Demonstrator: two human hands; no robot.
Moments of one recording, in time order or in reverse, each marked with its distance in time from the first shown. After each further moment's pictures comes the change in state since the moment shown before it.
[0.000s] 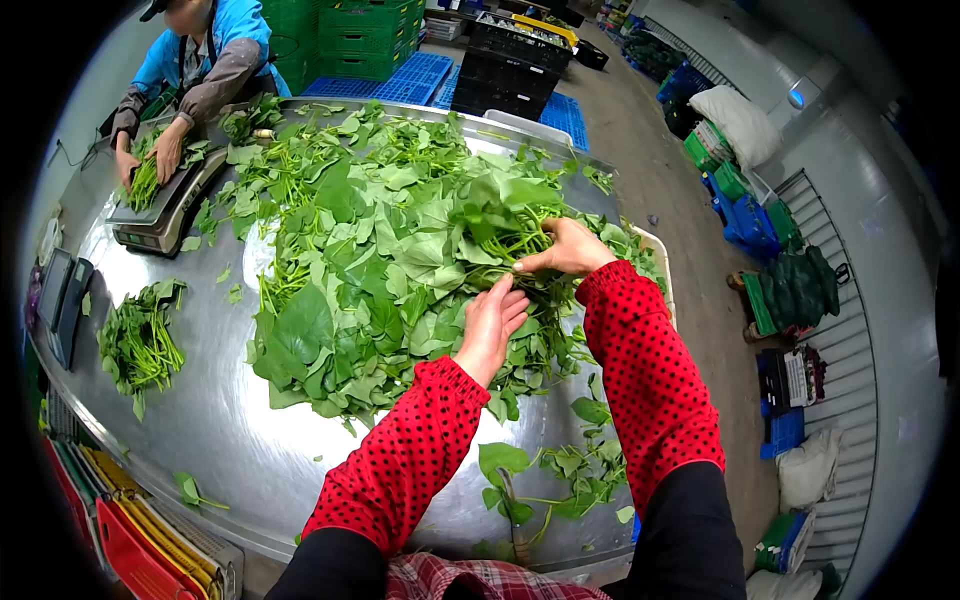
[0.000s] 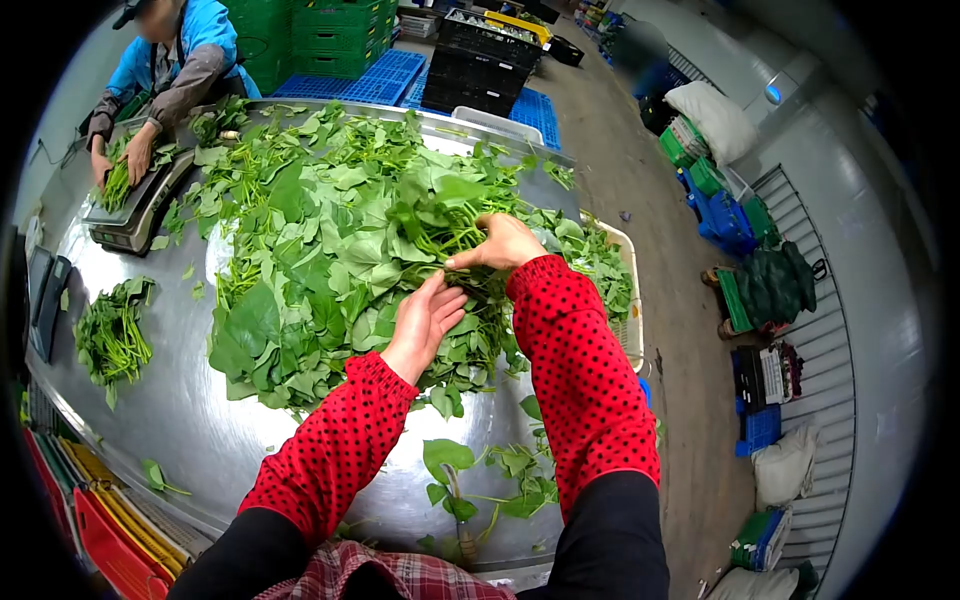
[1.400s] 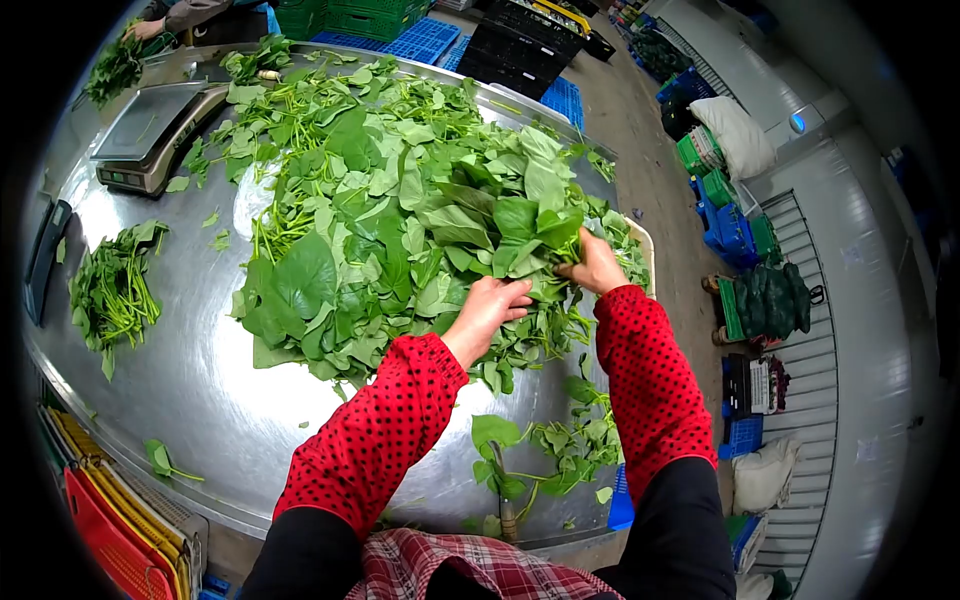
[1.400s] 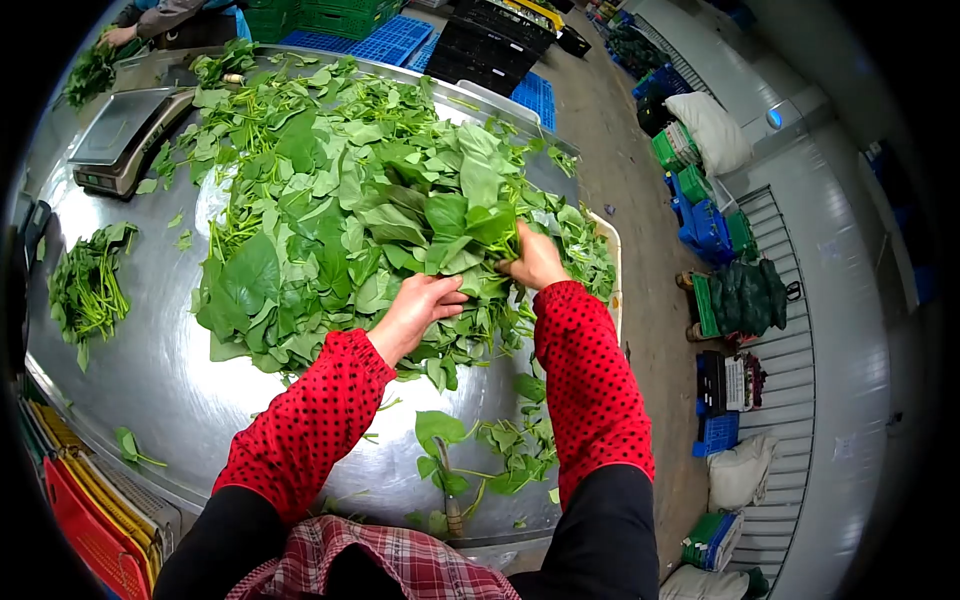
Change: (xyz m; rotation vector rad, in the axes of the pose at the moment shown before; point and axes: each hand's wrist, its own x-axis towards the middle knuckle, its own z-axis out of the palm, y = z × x) left_hand -0.017 0.007 -0.037 0.295 -0.204 -0.068; right_hand -0.032 0.048 0.041 0.018 0.118 -0.099
